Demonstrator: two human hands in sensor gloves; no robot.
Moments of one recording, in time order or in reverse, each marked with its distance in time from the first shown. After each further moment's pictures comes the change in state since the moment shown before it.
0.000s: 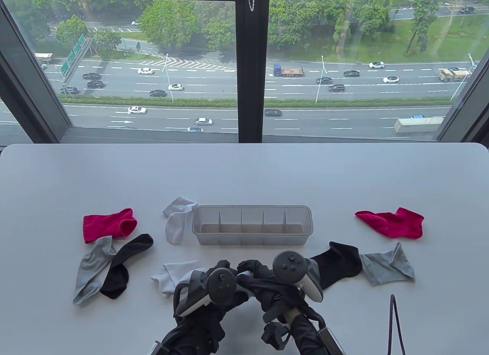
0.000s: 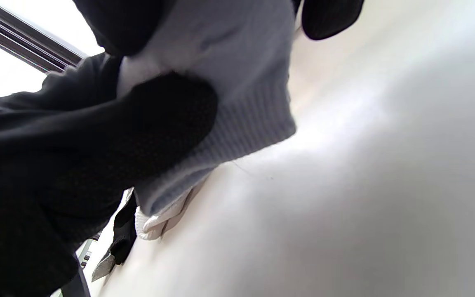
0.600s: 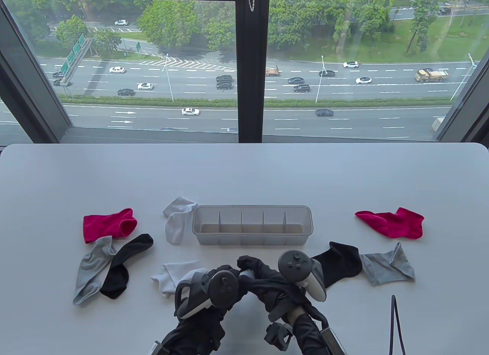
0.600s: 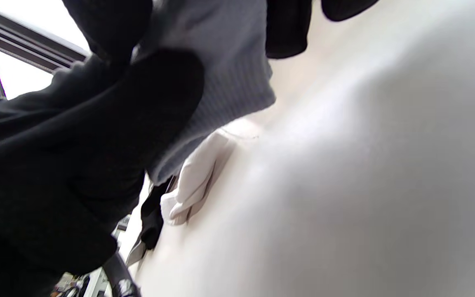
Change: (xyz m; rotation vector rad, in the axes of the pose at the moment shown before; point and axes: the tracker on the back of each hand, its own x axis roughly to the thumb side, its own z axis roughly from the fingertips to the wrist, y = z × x) left_hand 0.002 0.004 0.003 0.029 -0.040 -0.006; right_hand -0.005 0.000 0.000 0.117 -0.035 -0.097
